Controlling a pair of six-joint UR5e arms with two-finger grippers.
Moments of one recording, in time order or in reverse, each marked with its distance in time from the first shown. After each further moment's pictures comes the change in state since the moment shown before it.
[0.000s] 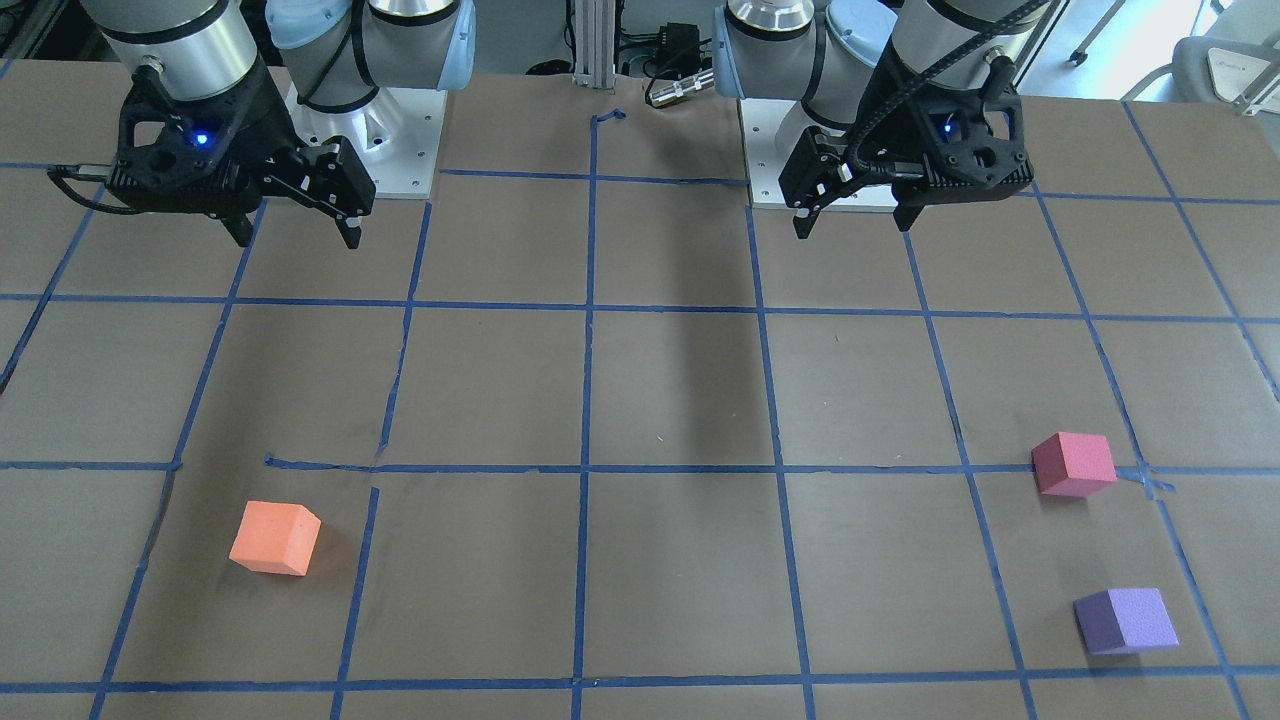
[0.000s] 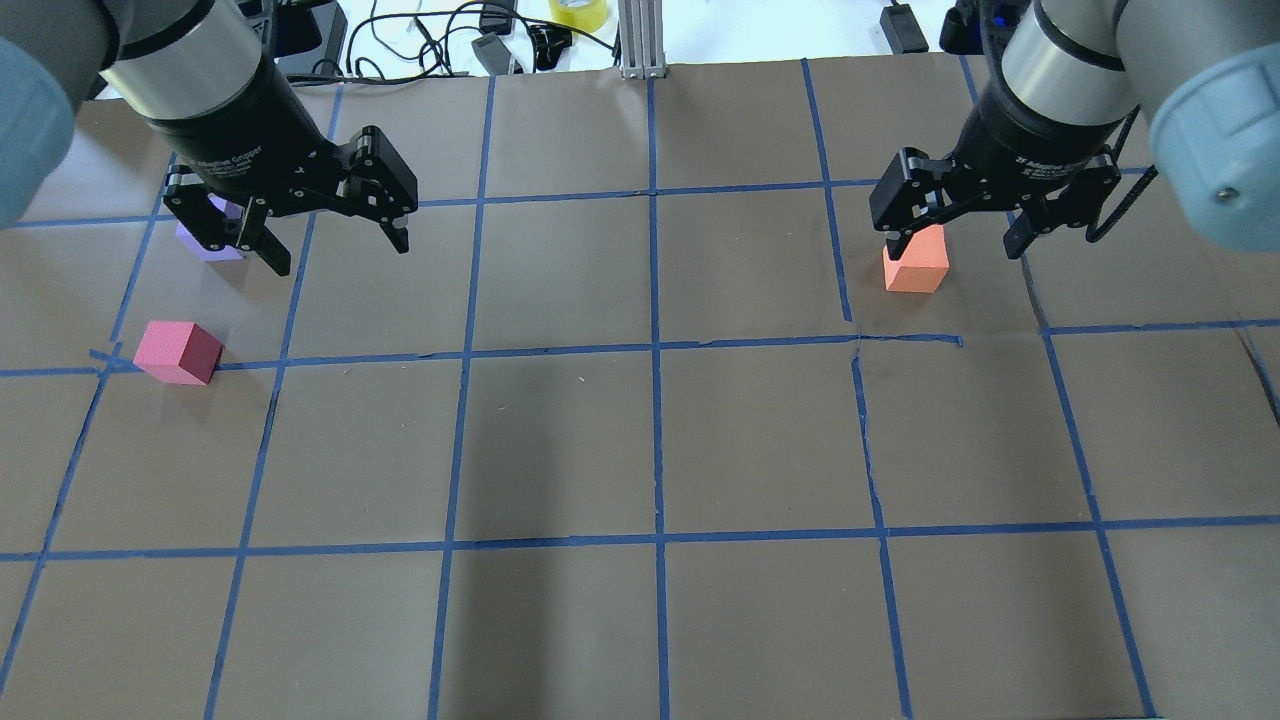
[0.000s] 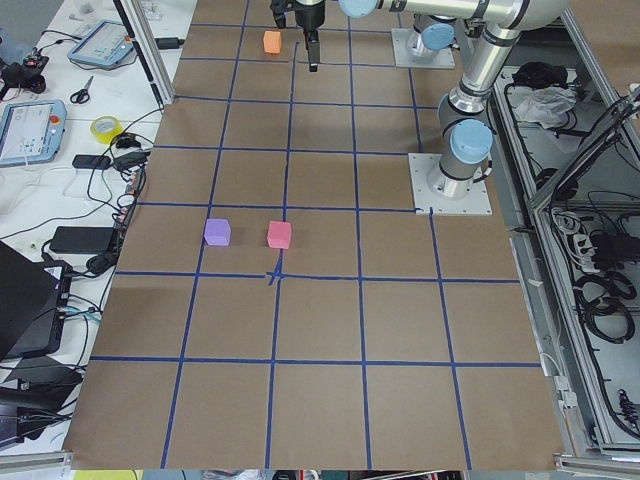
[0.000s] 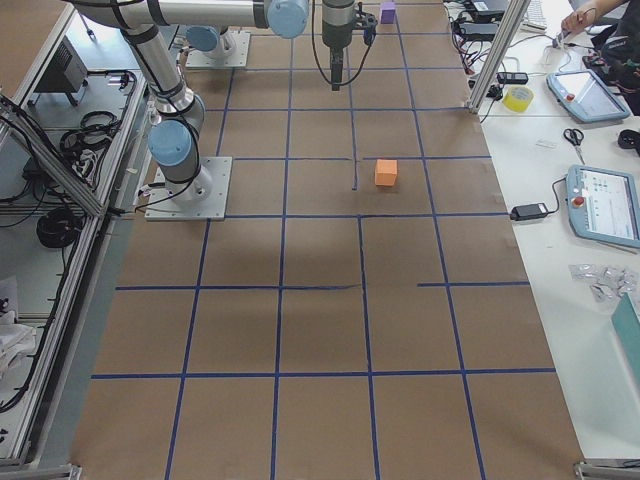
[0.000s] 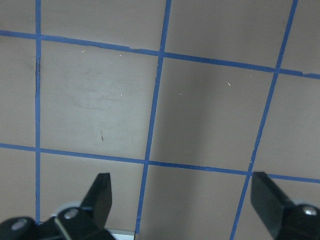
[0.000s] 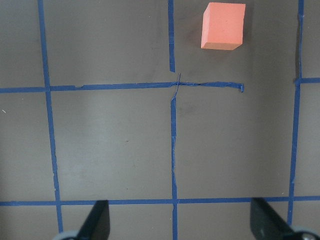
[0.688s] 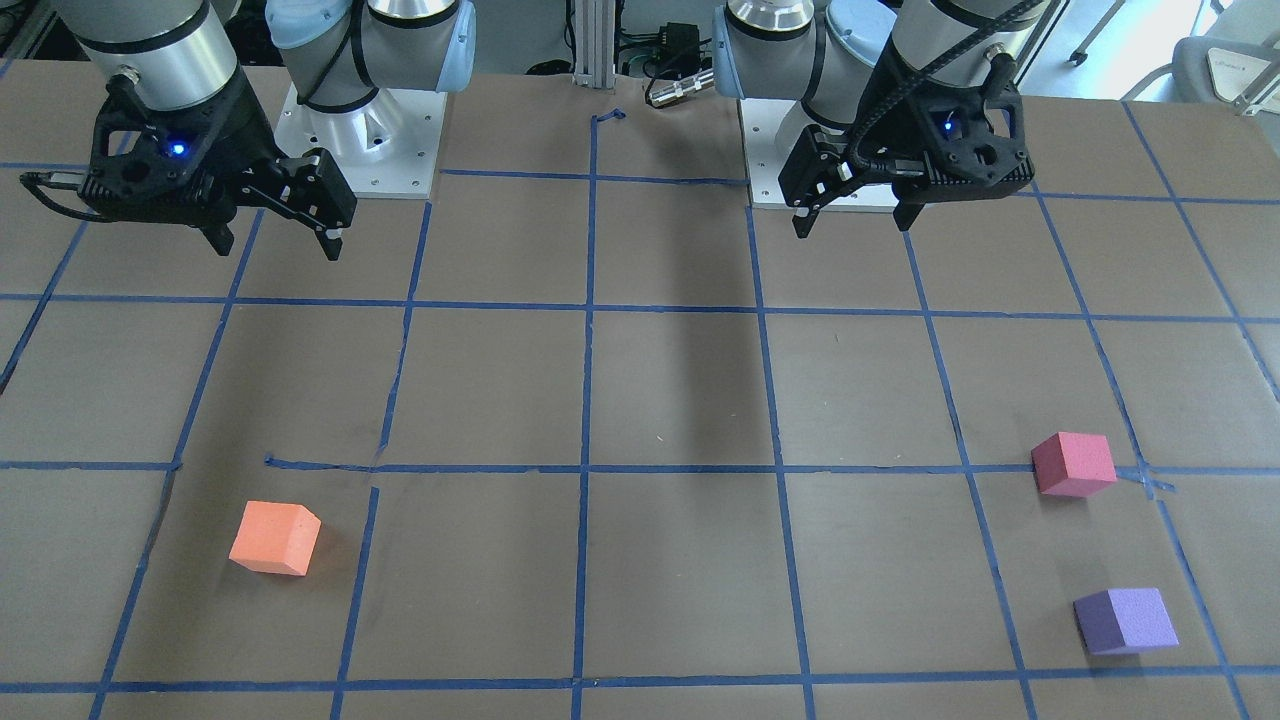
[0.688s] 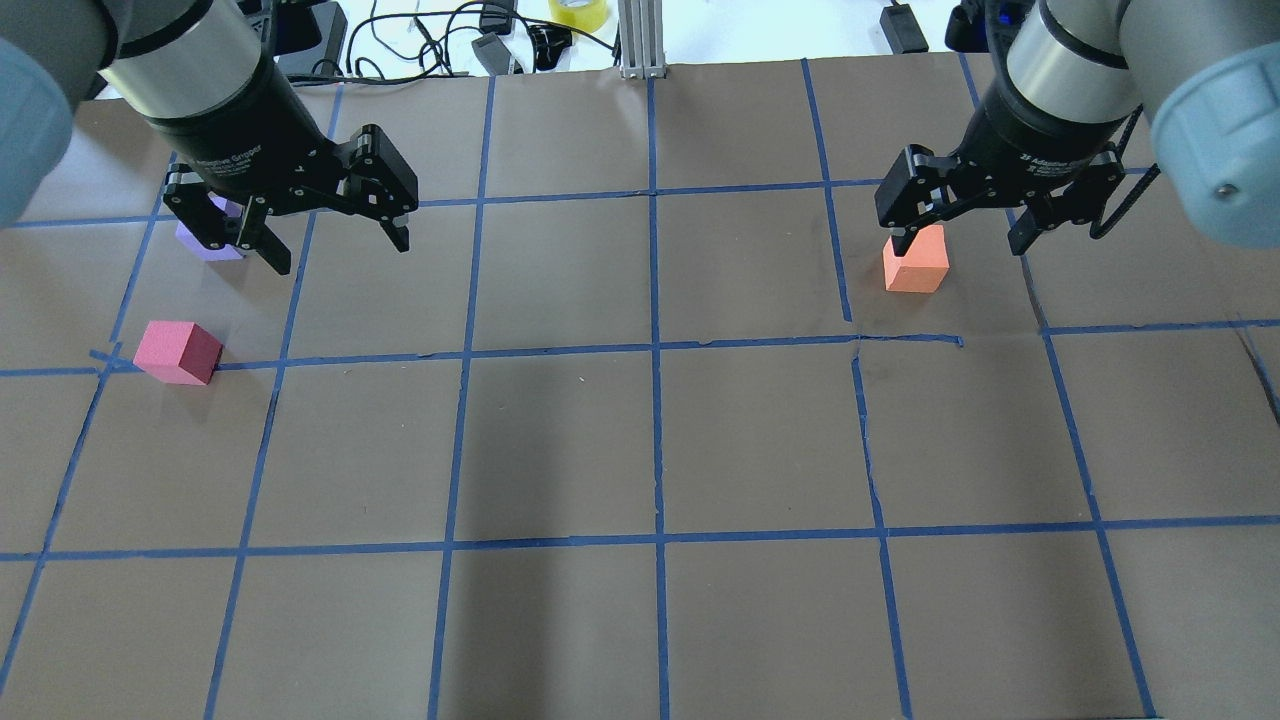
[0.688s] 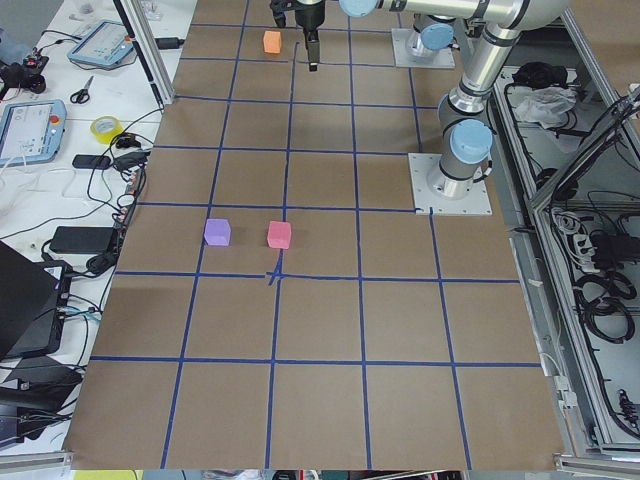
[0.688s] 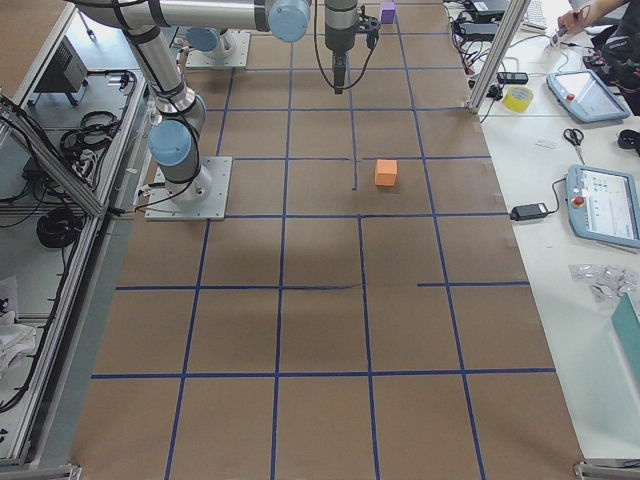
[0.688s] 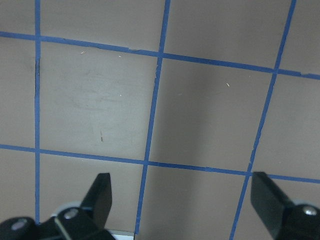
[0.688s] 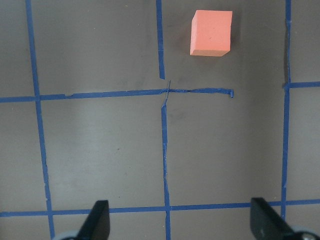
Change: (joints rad) left arm 0.000 0.001 0.001 0.003 -0.003 -0.001; right arm -0.028 0.013 0.001 -0.029 -0.018 -0.003
